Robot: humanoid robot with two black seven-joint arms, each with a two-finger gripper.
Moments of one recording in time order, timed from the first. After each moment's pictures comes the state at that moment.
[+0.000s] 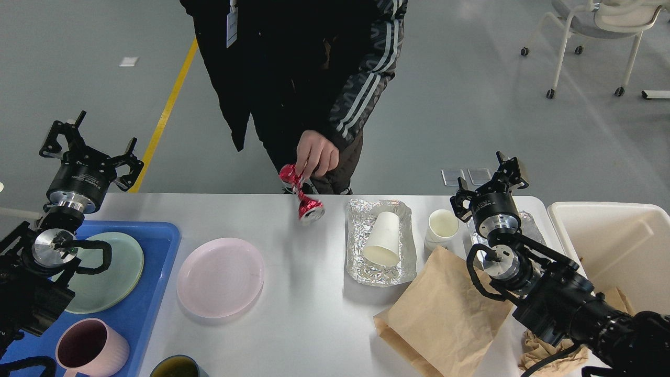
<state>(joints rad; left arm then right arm) -0.66 0.37 -1.07 -0.46 -0.03 -0.52 -0.24 0.68 -0.15 0.50 0.60 0.29 0.02 0.58</state>
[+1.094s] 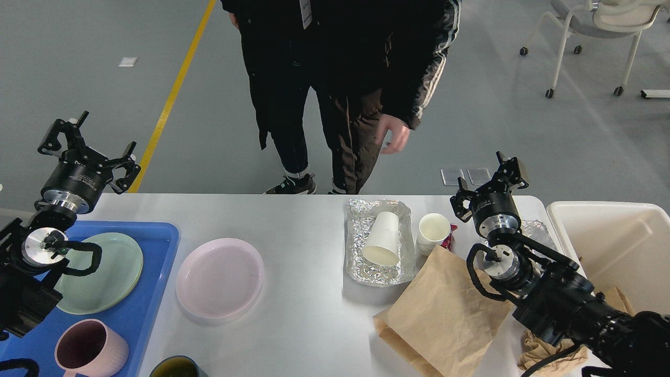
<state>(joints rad) -0.67 0.41 -0.98 -0.46 -0.03 -0.52 -0.22 0.68 -0.15 0.50 0.60 0.29 0.02 0.58</state>
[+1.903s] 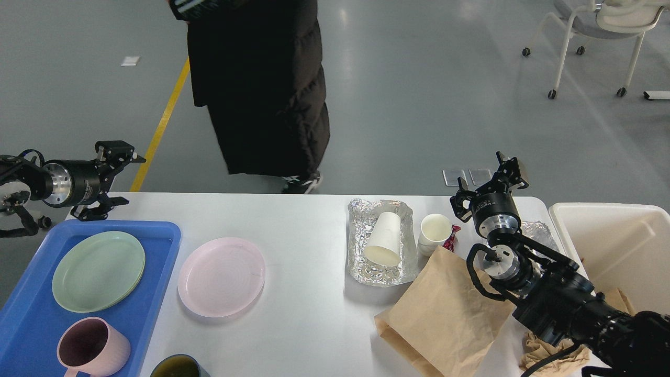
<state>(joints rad) -1.24 0.61 0.44 -0.46 -0.02 -0.66 0.30 0.68 -0.15 0.50 0.60 0.29 0.02 0.58</state>
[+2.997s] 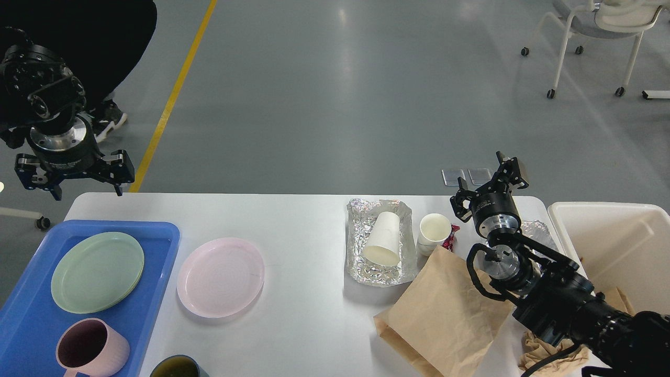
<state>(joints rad) -1.66 0.37 1.21 -0.57 -0.02 -0.96 0.40 0.68 -0.15 0.50 0.60 0.29 0.02 0.58</state>
